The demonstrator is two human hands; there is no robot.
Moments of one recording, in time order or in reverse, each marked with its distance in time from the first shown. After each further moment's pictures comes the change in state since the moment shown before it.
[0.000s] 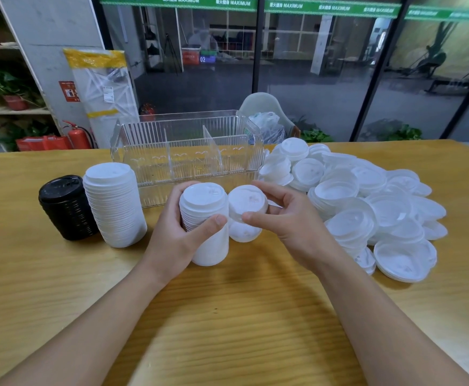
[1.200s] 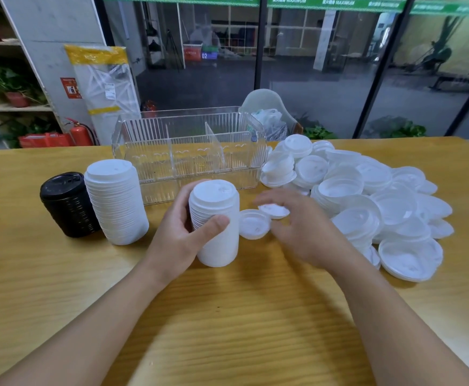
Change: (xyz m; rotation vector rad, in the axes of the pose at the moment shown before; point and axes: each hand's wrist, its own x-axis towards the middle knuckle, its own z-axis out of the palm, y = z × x) left_hand -0.003 0.004 -0.001 -0.031 -0.093 -0.012; right_hand -0.001 0.006 -0.017 -0.728 -0.002 -0.176
